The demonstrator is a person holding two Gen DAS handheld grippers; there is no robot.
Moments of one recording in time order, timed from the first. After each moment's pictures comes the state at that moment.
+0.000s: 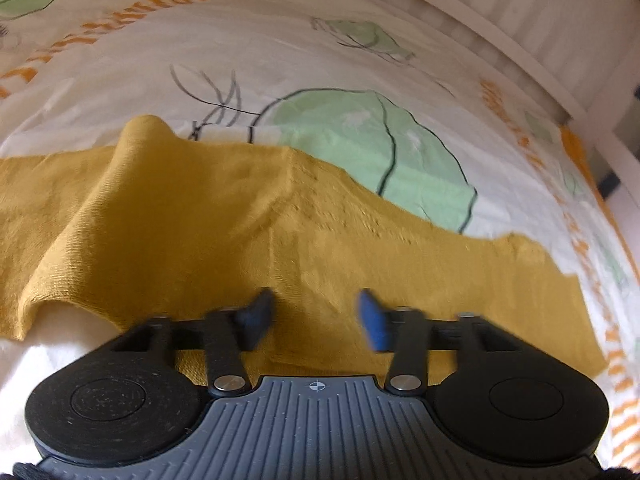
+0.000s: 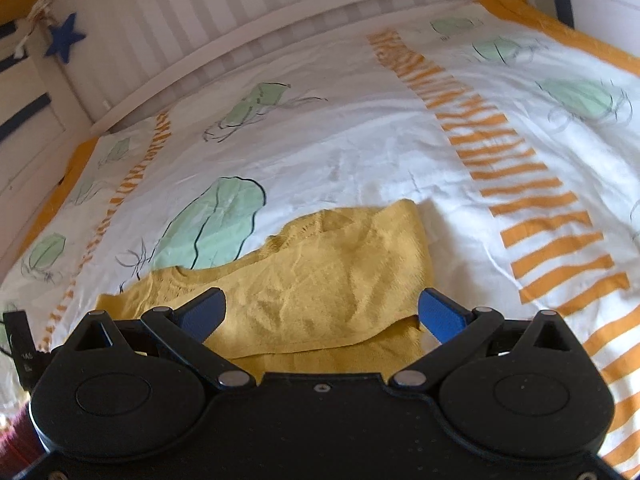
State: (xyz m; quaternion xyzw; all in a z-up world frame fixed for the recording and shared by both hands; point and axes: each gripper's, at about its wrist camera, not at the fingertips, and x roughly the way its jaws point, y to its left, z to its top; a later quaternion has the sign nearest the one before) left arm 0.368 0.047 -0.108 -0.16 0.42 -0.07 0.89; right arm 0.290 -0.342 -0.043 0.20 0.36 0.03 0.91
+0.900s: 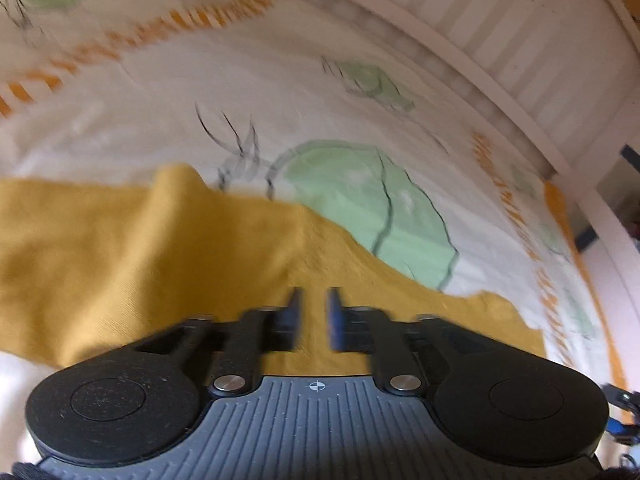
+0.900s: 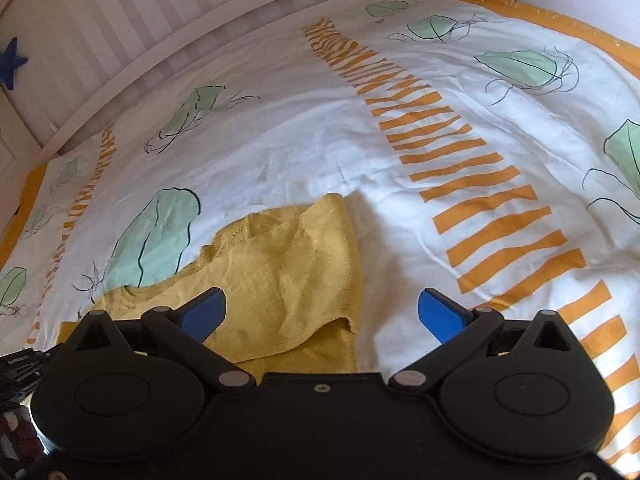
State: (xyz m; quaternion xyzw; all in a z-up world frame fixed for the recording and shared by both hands) left arm 0.367 0.080 -0.080 -0.22 0.40 -0.09 0.89; right arm 0.290 -0.374 -0.054 0.22 0.38 -0.04 0.90
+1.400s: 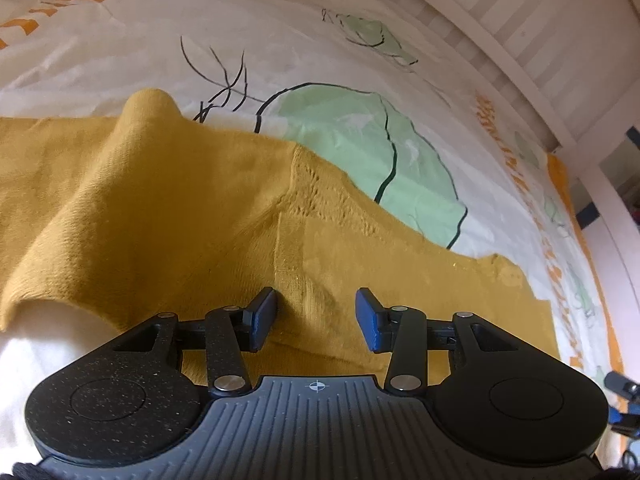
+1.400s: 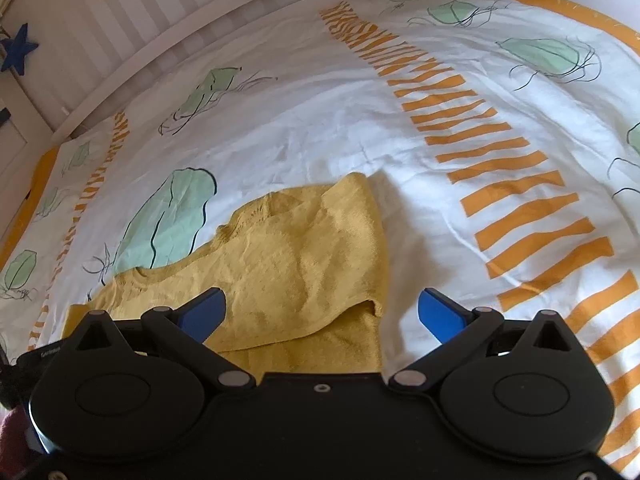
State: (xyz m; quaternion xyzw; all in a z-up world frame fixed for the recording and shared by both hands) left arm 0.378 0.067 -0.116 -0.23 0.44 -0.10 0.86; right arm 0.297 -0.361 -0.063 0.22 0.40 -0.01 0.89
